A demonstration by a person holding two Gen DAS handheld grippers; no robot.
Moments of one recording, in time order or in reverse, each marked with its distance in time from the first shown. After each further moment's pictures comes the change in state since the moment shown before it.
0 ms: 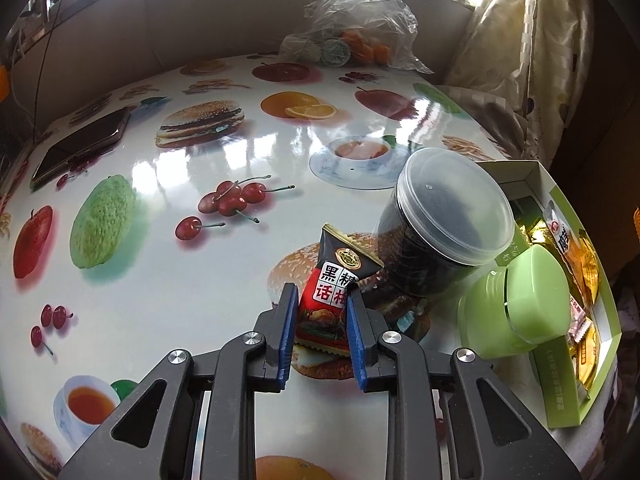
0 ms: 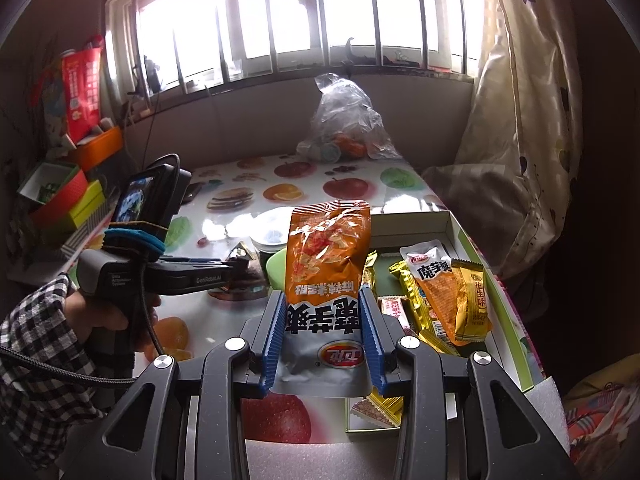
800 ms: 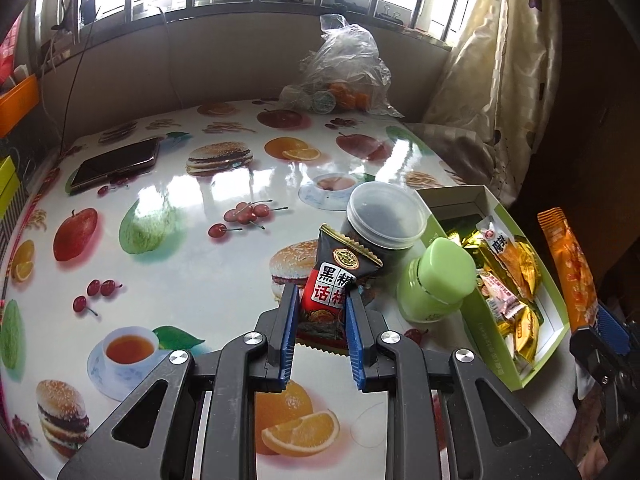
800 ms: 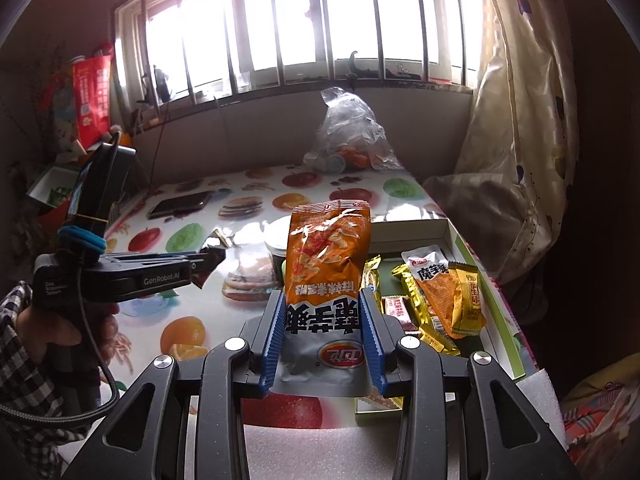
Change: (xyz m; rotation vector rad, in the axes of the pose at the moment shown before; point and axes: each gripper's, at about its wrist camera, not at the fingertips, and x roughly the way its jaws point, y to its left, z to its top) left arm -0.088 -0.010 -0.026 -0.009 -0.129 -0.036; right arm -0.025 0.006 -0.004 0.000 -0.038 0.008
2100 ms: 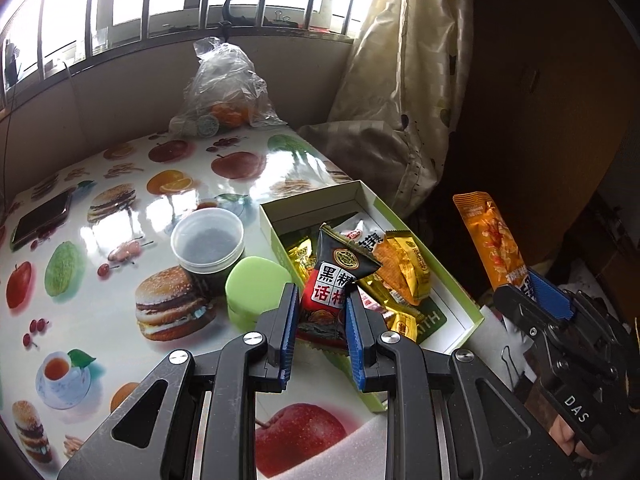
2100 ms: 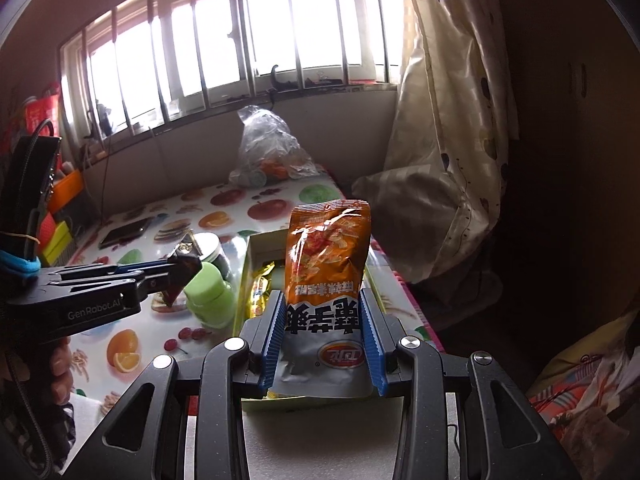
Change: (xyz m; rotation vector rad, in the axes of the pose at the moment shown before) left arm -0.012 -0.128 0.010 0.157 -0.011 -0.161; right arm -0.030 -0.098 -0.009 0.124 -0.027 -0.146
